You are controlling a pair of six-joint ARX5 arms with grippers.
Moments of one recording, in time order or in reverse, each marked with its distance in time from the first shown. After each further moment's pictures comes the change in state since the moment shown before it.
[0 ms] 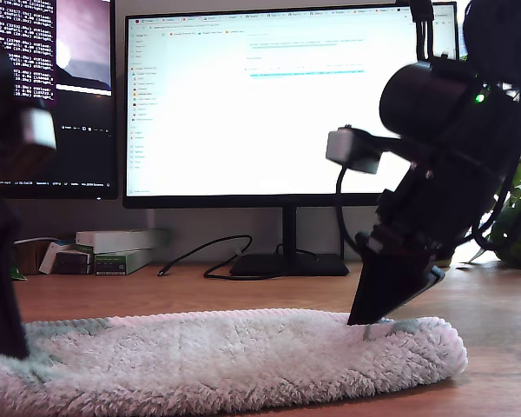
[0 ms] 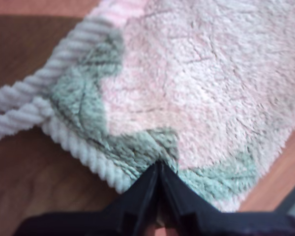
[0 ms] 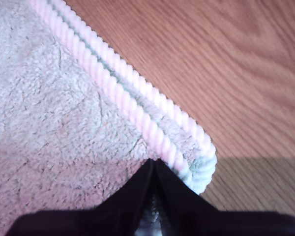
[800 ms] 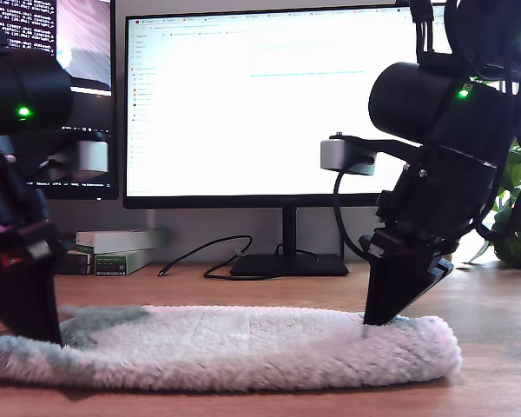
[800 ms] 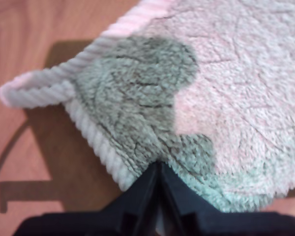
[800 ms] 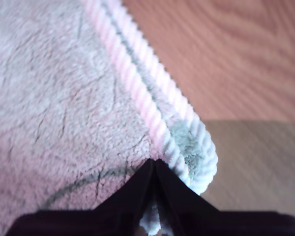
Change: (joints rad) left arm -0.030 0.132 0.117 0.134 -0.227 0.203; right arm 0.000 -0.013 0.058 -0.201 0.151 0.003
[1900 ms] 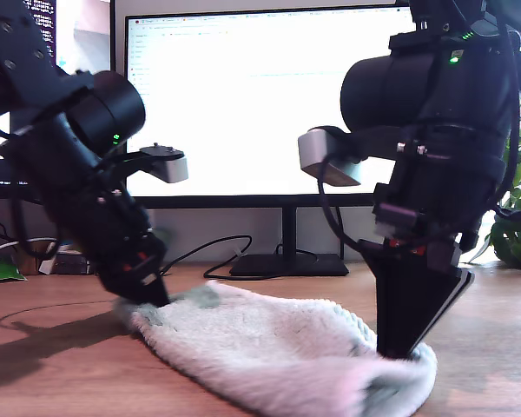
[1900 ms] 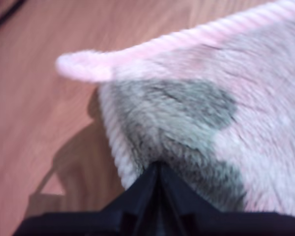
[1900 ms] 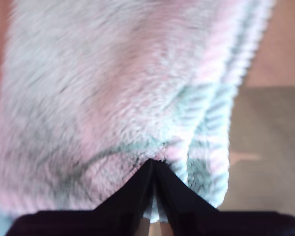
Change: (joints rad) left arm -0.030 0.272 0.180 0.309 0.017 0.189; right arm 0.156 -0.016 0.011 -0.204 -0.090 0.102
